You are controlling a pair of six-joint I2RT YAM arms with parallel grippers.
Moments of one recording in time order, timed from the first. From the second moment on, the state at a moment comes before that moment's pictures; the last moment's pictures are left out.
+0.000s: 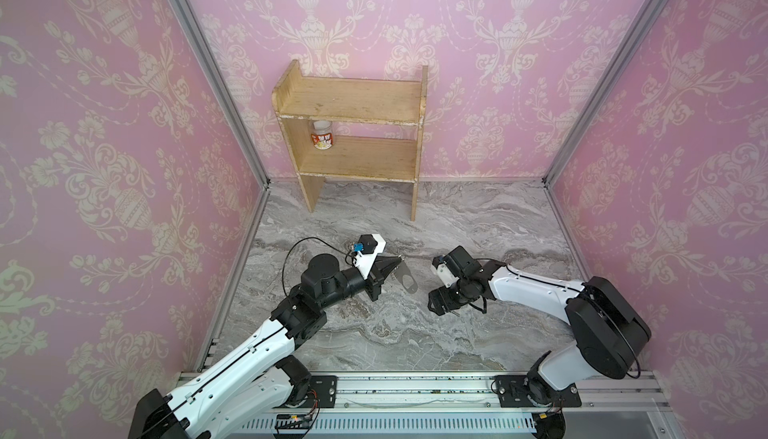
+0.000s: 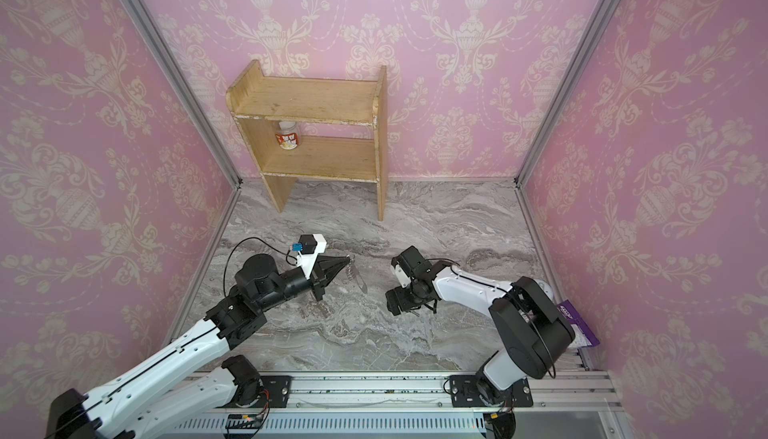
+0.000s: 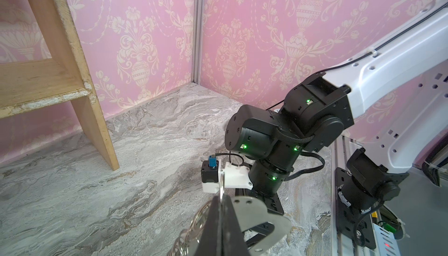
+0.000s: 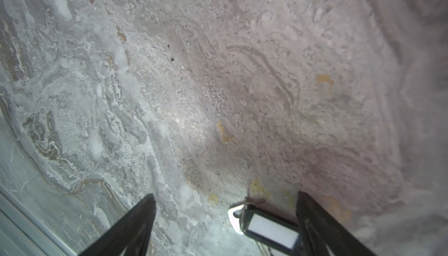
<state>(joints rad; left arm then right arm) -0.66 0.85 0.60 0.14 0.36 -0.10 0.63 1.54 0.80 -0.50 -0.20 0.26</state>
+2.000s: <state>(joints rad) -0.66 0.83 0.60 0.14 0.36 -0.10 0.81 1.42 0.62 -0.31 0.14 0.41</state>
